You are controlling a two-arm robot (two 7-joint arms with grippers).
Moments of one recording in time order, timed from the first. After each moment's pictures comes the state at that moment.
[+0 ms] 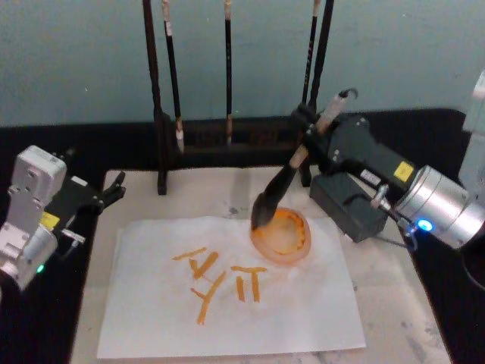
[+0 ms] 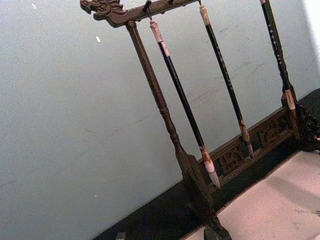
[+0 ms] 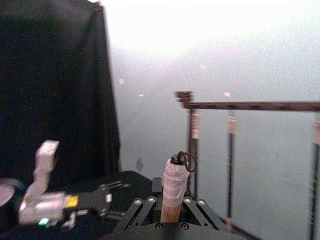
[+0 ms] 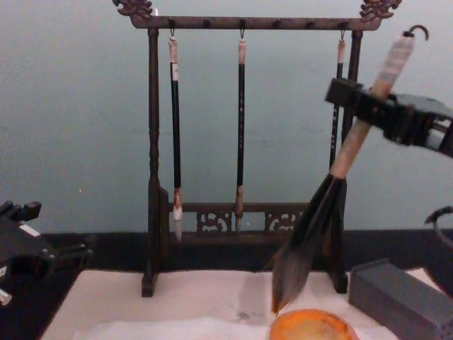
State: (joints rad) left arm -0.20 0.60 0.45 -1.41 -0.25 -0.12 0.03; right arm 0.25 0.48 -0.38 -1.56 0.71 -0.16 0.65
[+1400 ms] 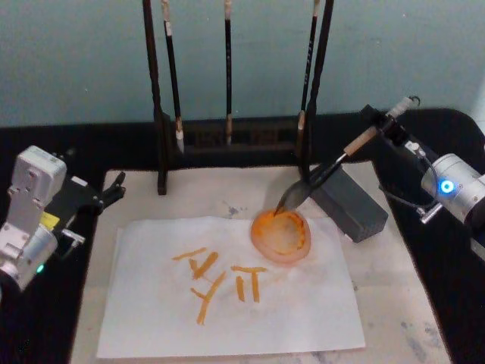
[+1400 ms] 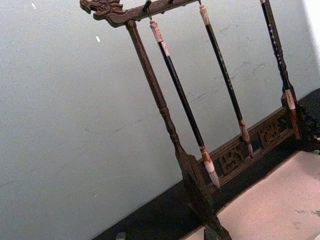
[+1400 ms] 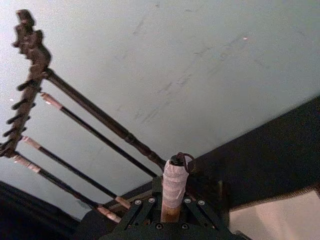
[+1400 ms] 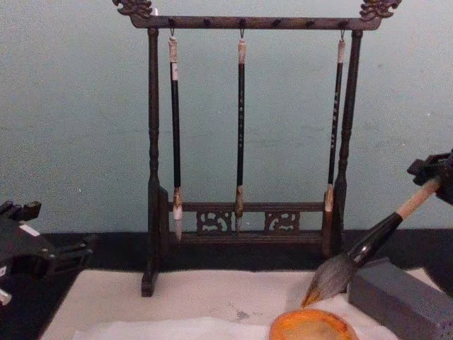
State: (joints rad) left arm -0.20 0.60 0.45 -1.41 -0.25 -0.12 0.03; right arm 0.35 0.38 -0.25 -1.29 1.23 0.26 0.21
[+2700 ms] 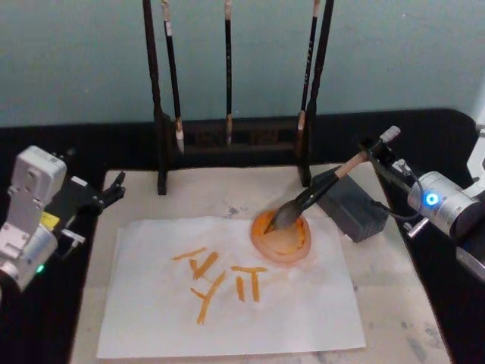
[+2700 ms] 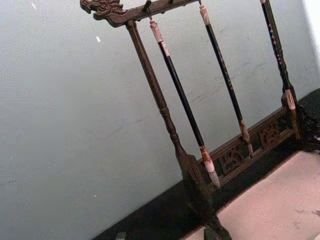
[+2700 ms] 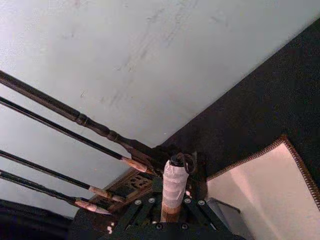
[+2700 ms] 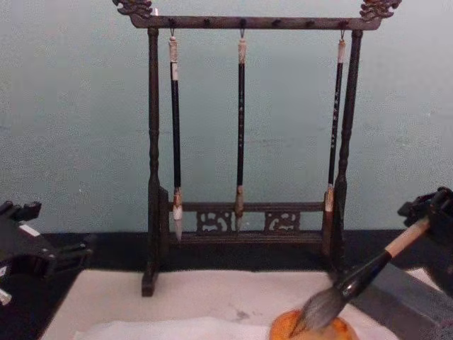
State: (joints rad) left arm -0.20 0.60 0.45 -1.41 -0.25 -0.12 0.03; right arm 0.37 0.38 -0.31 -1.23 1.36 0.27 0.08
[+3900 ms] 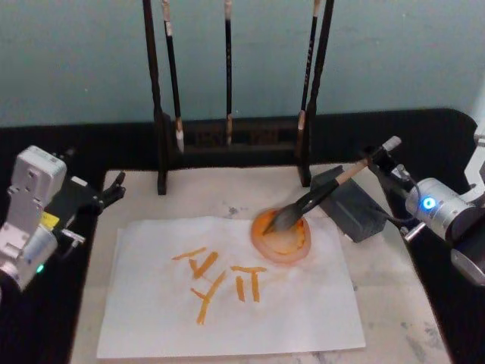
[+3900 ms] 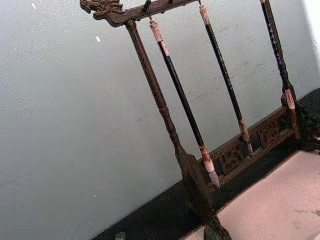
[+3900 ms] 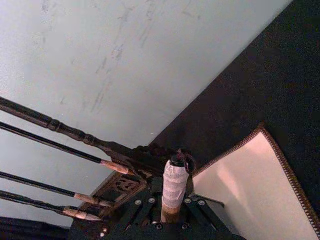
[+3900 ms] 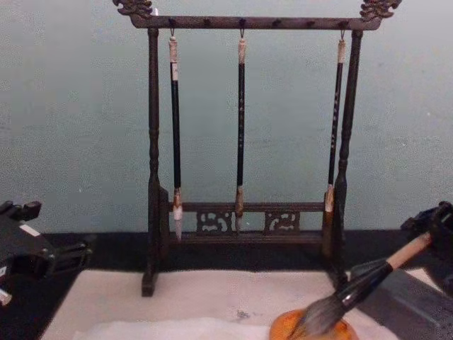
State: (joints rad) left arm -0.20 0.60 0.45 -1.41 -0.25 -0.12 0.03; right arm 0.39 0.40 -0.37 -1.19 1.45 0.23 0.03
